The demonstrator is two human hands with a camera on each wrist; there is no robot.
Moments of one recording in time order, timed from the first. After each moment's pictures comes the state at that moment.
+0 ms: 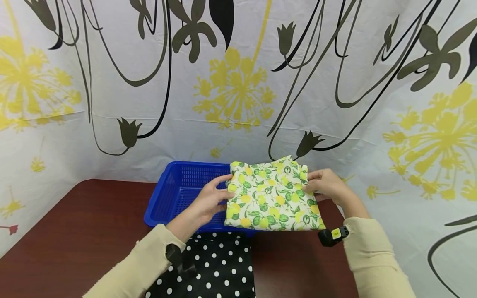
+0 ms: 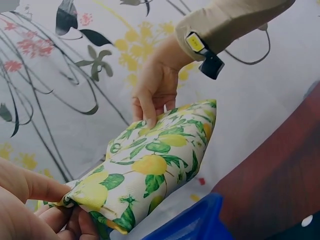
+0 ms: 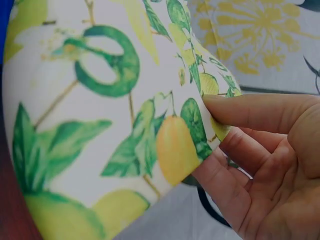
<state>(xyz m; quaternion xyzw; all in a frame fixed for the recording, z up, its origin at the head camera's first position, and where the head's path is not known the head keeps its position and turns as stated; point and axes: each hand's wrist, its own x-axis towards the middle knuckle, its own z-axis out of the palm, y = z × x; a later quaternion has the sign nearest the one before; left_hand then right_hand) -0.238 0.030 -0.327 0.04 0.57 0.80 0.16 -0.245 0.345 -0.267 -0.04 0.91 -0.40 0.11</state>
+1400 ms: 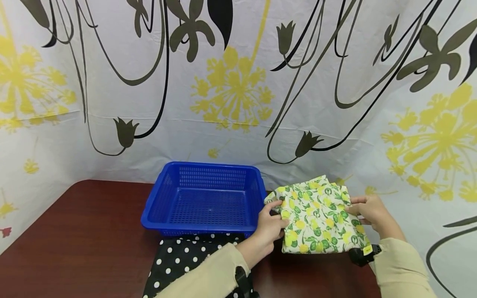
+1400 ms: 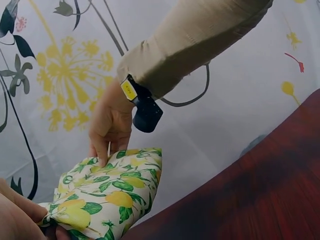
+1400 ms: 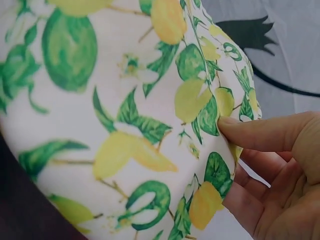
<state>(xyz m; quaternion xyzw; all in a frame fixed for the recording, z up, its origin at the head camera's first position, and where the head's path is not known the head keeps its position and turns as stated) -0.199 0.180 -0.364 -0.05 0.57 0.82 0.08 -0.218 0.459 -0.316 0.09 0.92 -0.38 0.05</state>
